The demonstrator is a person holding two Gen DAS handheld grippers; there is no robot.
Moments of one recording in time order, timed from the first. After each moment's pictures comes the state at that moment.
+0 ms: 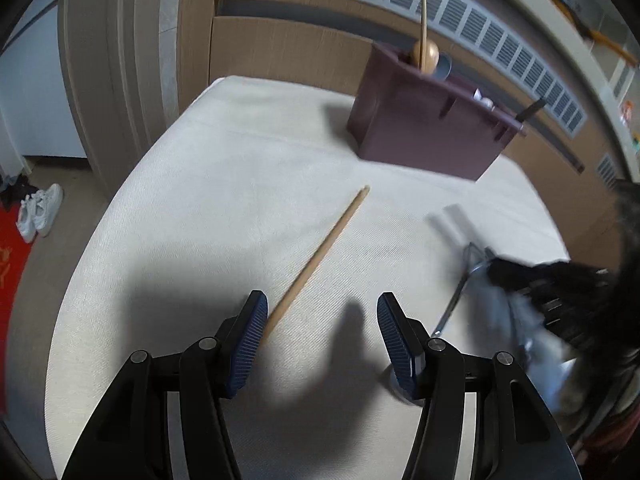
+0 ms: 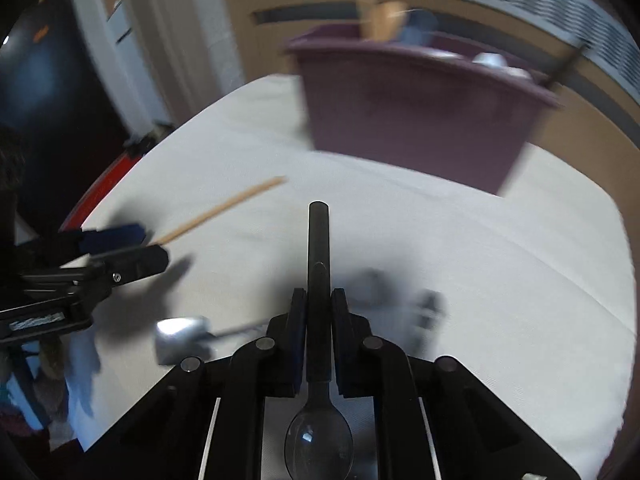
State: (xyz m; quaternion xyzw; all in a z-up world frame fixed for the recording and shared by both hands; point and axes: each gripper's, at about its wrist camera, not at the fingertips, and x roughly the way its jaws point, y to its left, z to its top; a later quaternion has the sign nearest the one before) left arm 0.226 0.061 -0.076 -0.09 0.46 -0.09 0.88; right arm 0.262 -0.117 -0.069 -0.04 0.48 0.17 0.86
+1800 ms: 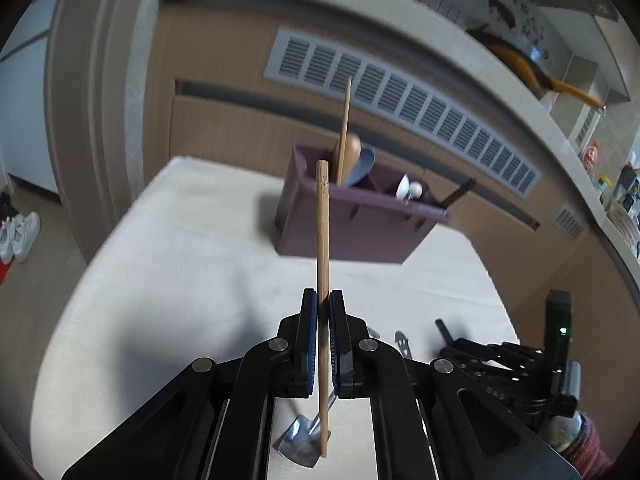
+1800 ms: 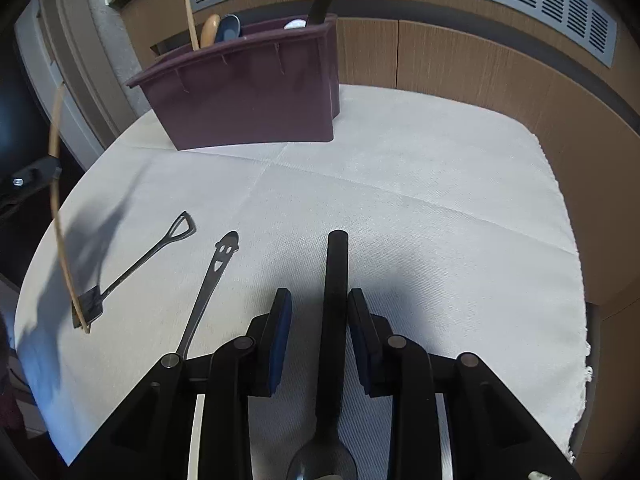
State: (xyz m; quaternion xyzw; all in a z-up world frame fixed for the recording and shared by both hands) left arm 0.223 0.026 -0.001 -0.14 0.35 -0.13 0.92; right arm 0.251 -0.225 -0.080 -0.01 0.49 0.09 0.87
